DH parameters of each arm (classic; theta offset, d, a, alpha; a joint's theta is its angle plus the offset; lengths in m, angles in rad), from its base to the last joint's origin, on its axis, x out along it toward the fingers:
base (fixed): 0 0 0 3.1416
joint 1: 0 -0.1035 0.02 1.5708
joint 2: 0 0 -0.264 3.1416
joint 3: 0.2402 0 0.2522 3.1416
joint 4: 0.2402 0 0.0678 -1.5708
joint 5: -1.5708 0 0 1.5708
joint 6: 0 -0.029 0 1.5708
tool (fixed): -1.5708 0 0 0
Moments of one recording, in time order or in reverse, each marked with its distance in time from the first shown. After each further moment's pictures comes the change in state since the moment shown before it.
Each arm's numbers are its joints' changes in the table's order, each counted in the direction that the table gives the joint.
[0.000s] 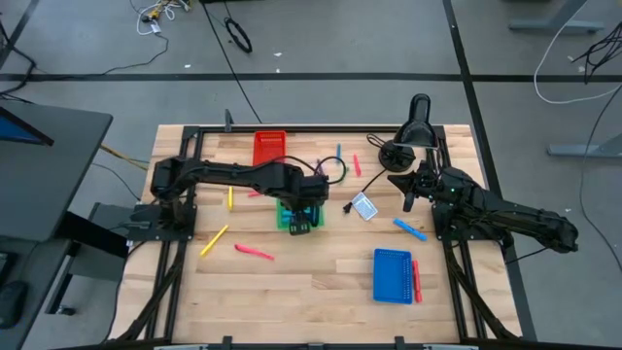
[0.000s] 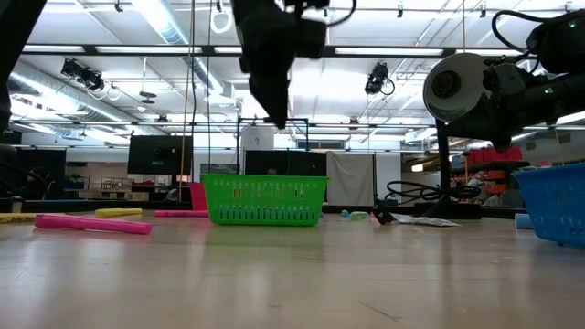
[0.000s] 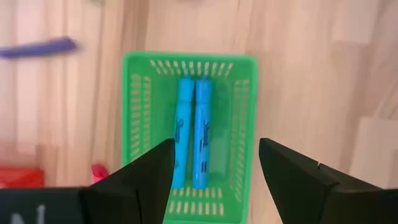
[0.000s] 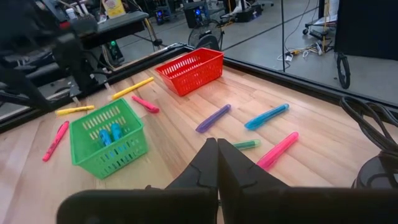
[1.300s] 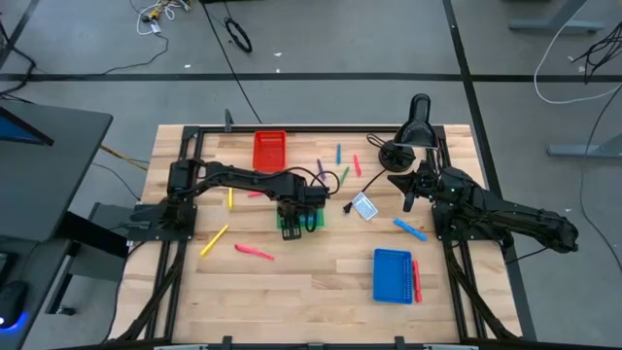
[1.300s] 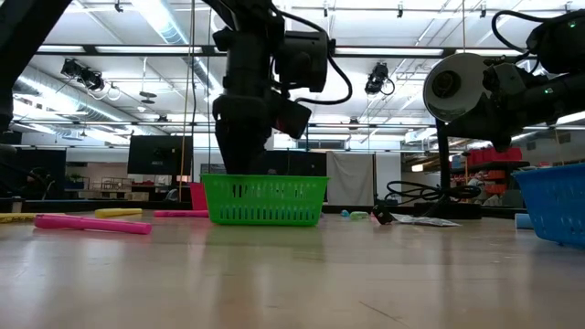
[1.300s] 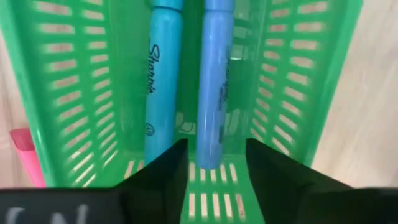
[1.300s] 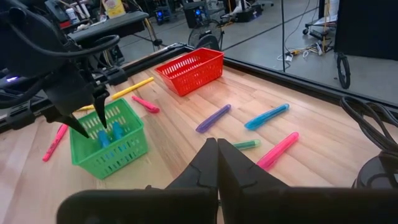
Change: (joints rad) left arm -0.039 0.135 -0.147 0.011 0.077 -0.007; right arm 0.000 0.000 0.000 0.000 0.000 0.000
